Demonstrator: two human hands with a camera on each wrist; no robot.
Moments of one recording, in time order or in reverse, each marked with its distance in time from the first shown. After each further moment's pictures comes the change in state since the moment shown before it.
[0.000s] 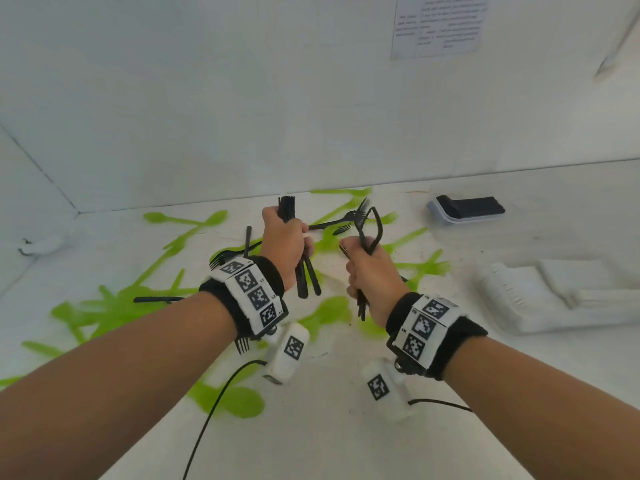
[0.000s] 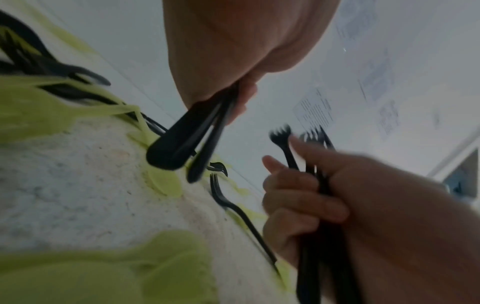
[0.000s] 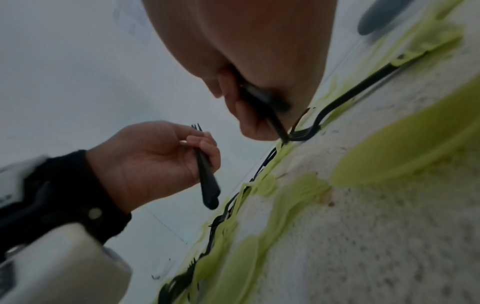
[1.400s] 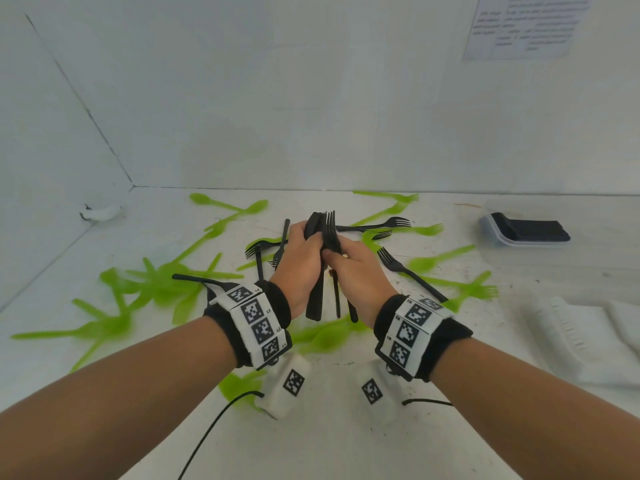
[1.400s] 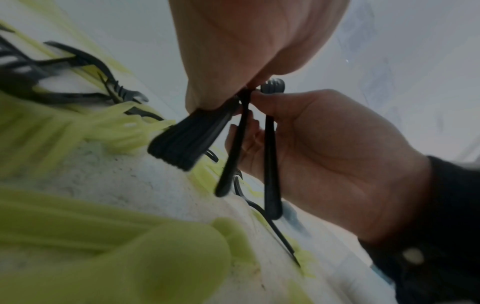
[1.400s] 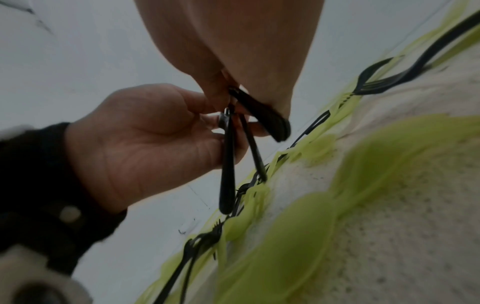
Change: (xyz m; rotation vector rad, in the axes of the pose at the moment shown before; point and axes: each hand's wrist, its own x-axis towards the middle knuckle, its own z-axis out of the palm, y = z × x) left_hand -0.016 -0.021 -0.038 -0.065 -0.047 -0.009; right_hand 0.011 0.003 0.064 -0.234 -0.285 -0.268
